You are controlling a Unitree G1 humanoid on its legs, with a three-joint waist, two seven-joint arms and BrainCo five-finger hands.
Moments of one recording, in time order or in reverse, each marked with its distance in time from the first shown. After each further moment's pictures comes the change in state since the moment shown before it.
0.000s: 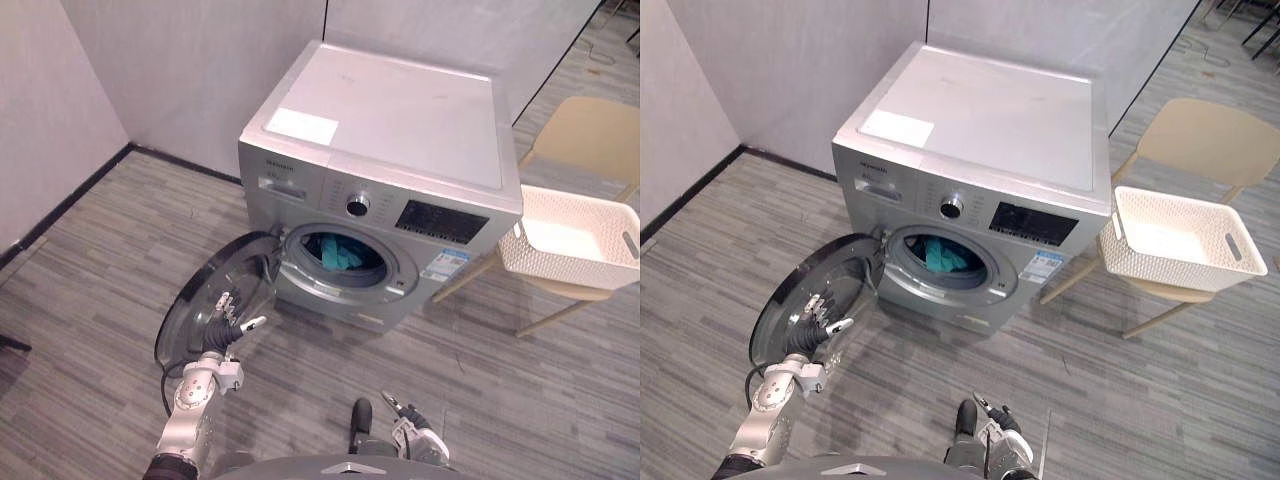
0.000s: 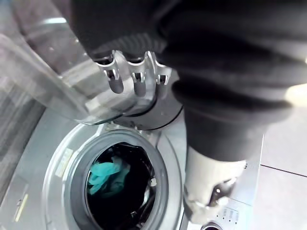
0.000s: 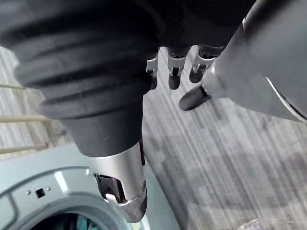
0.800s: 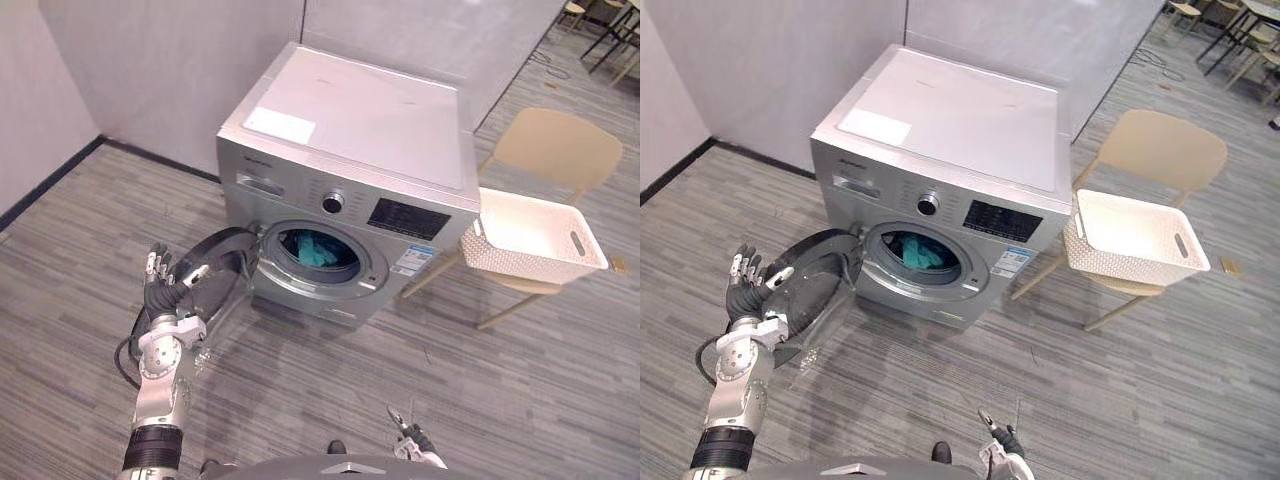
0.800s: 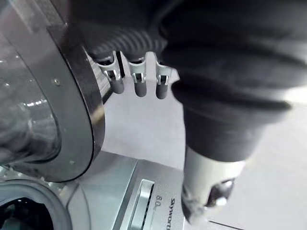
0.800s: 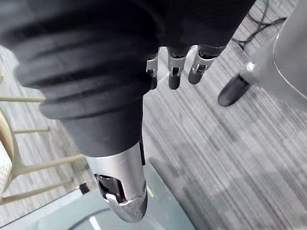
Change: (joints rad) left arm -0.152 -0.024 0.287 -0.055 0.079 -0.022 0.216; right arm 0.146 0.030 -0.086 -0.108 -0.008 -0.013 0.010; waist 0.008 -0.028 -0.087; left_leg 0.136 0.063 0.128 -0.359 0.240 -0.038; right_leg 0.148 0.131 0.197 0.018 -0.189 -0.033
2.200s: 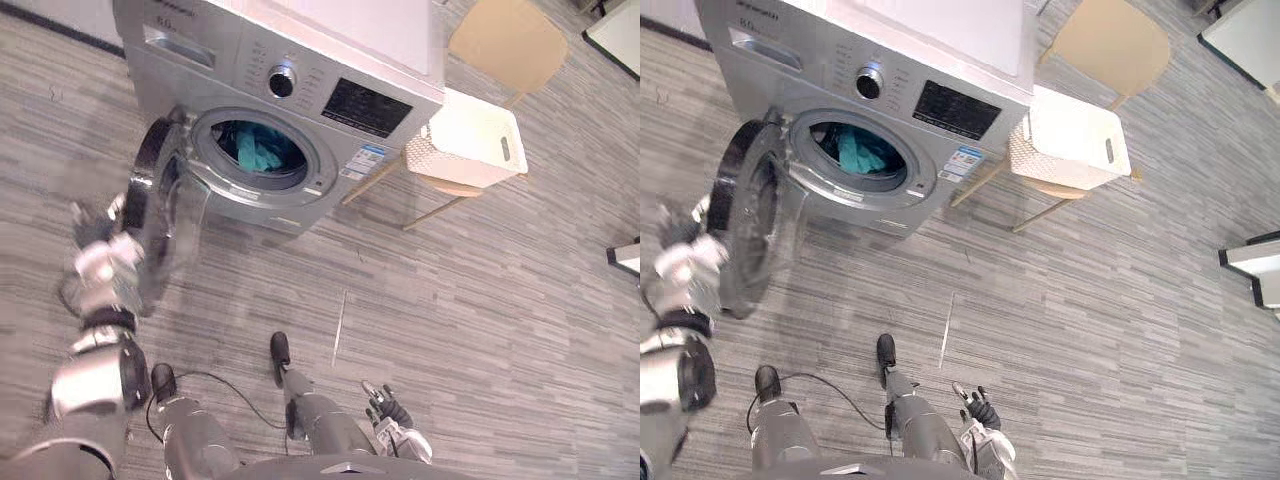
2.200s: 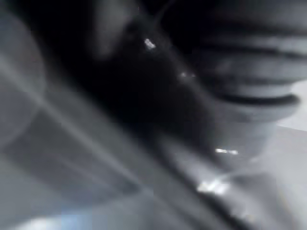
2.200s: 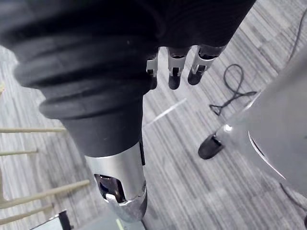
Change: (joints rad) left arm -0.502 0.227 0.185 0.804 -0.218 0.074 -0.046; right arm -0.012 0.028 0.236 -0.136 0.075 0.022 0.078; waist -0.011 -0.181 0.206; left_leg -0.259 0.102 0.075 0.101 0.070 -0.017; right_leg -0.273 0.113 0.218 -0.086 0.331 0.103
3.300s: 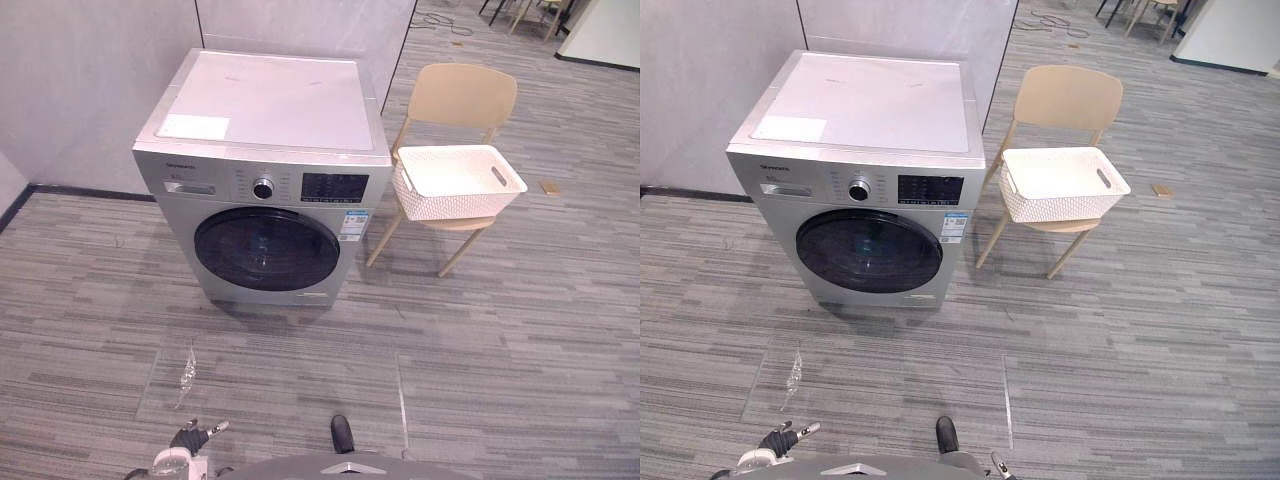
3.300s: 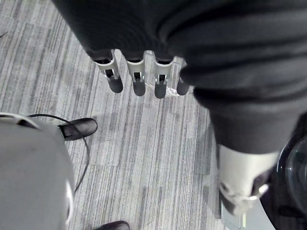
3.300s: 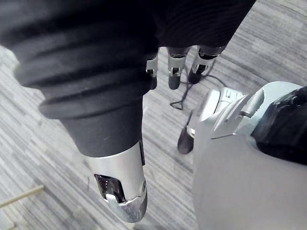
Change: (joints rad) left arm 0.561 -0.192 -0.217 0.160 0.470 0.068 -0.153; right arm 0.070 -0.053 -0.356 0.253 -0.118 0.048 -0.029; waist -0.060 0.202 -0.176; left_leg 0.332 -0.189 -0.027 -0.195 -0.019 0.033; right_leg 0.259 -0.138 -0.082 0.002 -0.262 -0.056
